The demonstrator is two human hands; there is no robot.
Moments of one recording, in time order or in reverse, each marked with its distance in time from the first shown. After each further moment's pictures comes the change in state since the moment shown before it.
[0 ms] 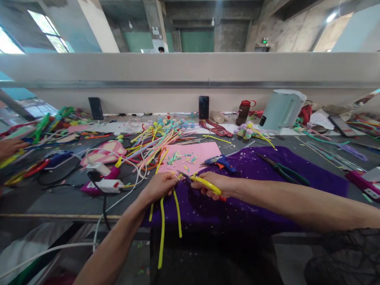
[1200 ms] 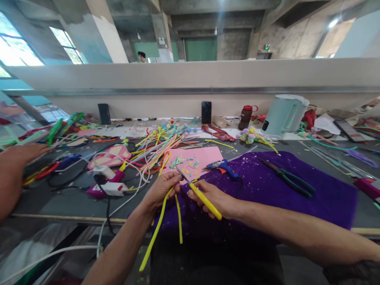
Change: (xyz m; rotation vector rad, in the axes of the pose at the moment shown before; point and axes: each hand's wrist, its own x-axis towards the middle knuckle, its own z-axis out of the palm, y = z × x) left_hand 0.002 0.012 0.010 -0.752 -0.060 -0.024; right_hand -0.017 0.014 0.030 0.064 0.067 -0.263
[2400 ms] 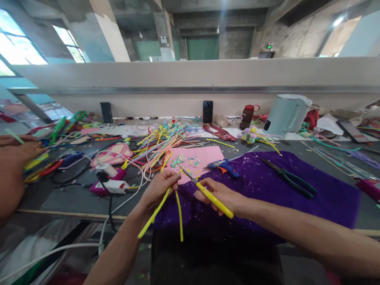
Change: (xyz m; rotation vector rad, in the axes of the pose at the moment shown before) left_hand -0.006 0.001 -0.006 0.139 0.100 0.005; right_hand -0.023 -0.013 -0.010 -0.193 0.107 0.043
